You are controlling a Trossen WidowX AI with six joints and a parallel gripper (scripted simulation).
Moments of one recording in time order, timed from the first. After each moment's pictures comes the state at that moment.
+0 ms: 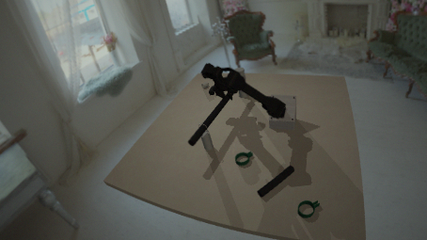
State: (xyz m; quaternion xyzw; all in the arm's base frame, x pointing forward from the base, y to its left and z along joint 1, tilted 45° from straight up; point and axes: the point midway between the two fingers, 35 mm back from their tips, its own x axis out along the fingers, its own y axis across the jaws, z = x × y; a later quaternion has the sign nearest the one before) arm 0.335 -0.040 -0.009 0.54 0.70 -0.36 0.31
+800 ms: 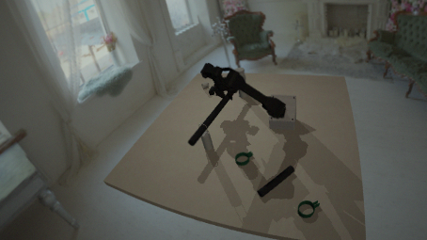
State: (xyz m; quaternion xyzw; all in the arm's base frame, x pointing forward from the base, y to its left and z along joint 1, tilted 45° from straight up) arm 0.336 -0.040 -0.009 0.53 0.70 -0.36 0.30
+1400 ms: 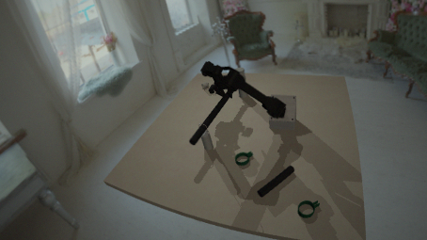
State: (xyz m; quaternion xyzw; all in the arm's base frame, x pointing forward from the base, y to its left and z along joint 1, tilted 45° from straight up) arm 0.340 -0.051 -0.010 0.53 0.70 -0.36 0.31
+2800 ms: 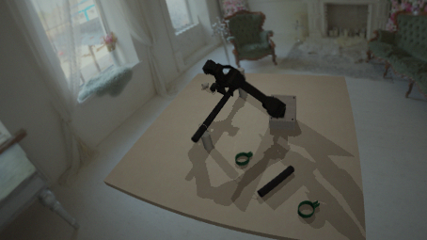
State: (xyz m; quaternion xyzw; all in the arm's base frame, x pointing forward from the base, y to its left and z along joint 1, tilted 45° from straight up) arm 0.340 -0.065 -0.021 0.53 0.70 -0.36 0.31
